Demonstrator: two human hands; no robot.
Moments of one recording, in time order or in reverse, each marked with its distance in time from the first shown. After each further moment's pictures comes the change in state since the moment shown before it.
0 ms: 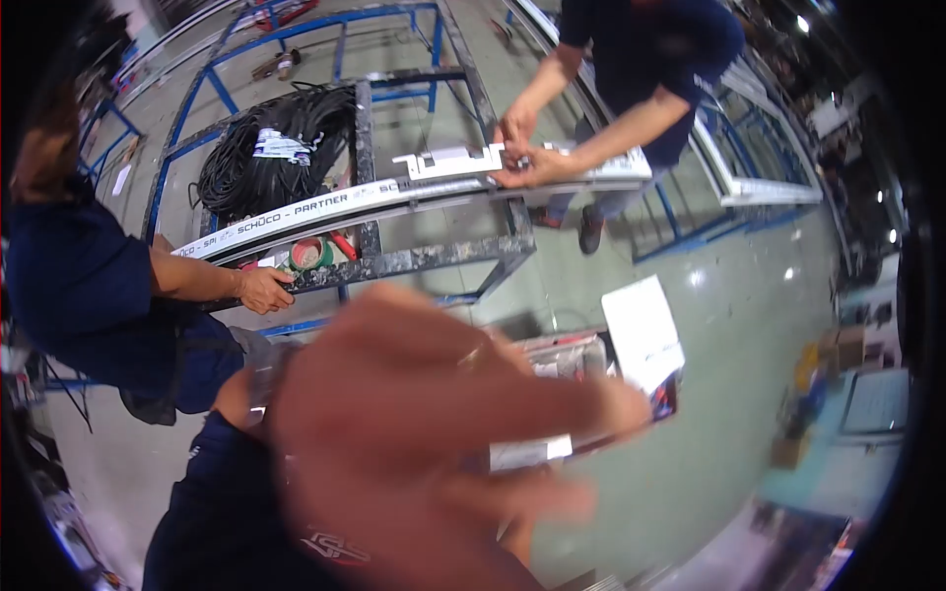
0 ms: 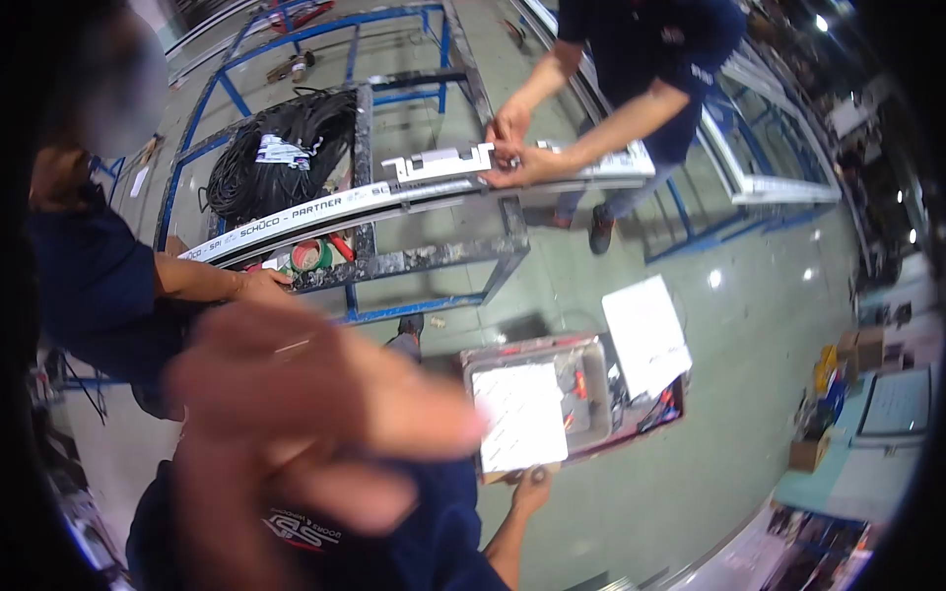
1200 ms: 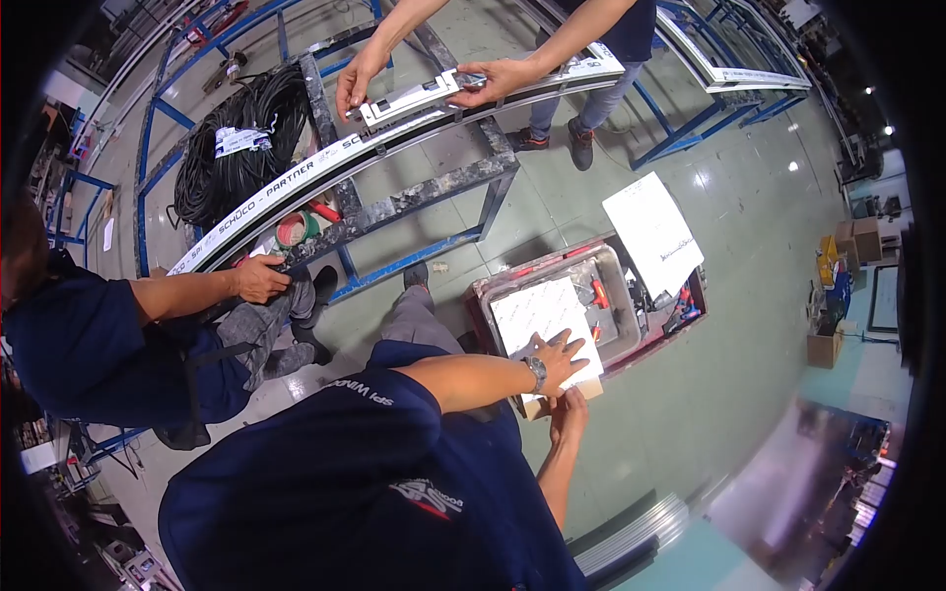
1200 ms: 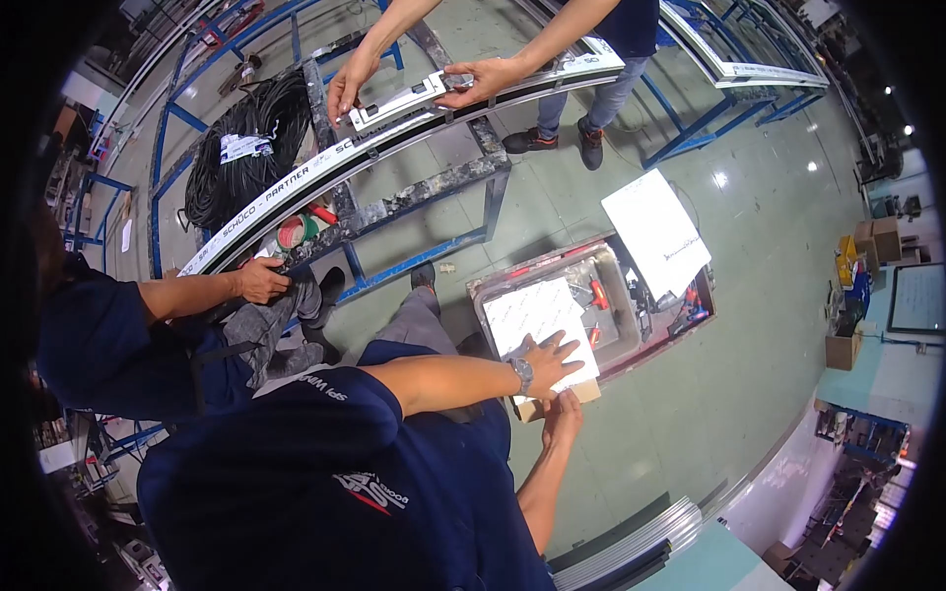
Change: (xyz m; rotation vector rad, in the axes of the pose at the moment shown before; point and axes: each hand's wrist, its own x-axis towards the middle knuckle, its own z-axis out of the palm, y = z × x) left_hand -0.247 -0.012 0.396 -0.113 -1.202 -0.339; right_hand -0.013 -0.019 -0.003 1.194 -0.293 0.511
